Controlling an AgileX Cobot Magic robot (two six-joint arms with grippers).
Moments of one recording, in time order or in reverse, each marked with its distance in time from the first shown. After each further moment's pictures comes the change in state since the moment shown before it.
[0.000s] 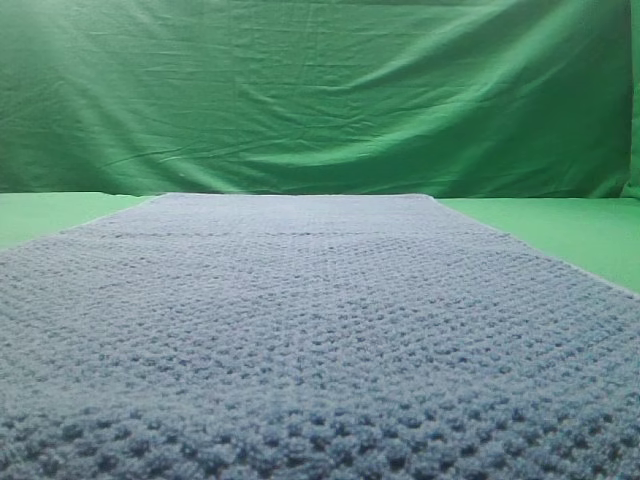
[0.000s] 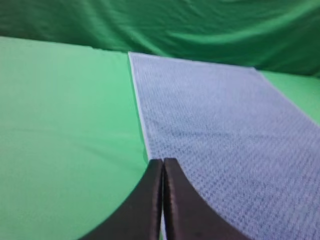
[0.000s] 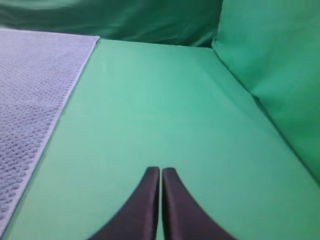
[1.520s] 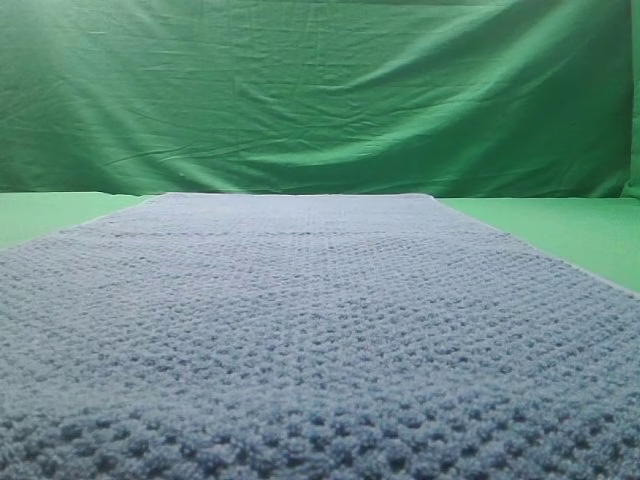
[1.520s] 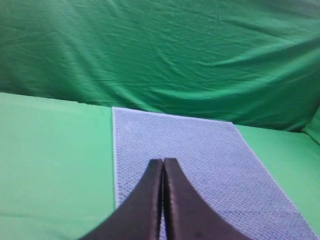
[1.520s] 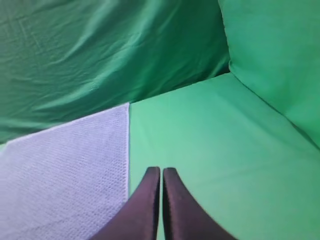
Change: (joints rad) left arm 0.000 0.424 -0.474 -0.076 0.094 0.010; right arm 0.000 0.378 -0.462 0.134 0.043 0.236
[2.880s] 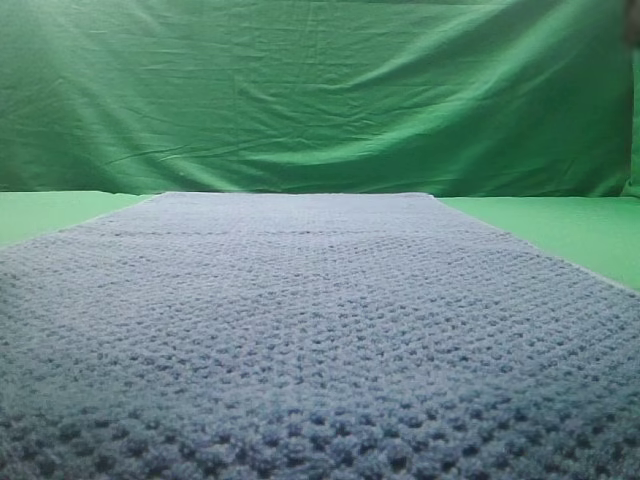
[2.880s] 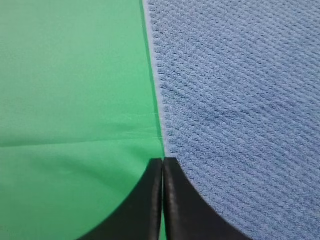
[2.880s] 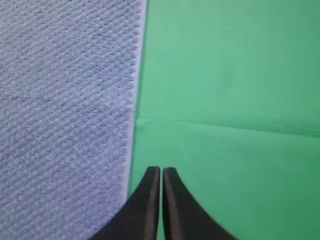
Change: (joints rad) left arm 0.000 1.093 -0.621 0.327 0.373 -0.146; right arm 0.227 1.171 -0.732 0.017 0.400 -0.202
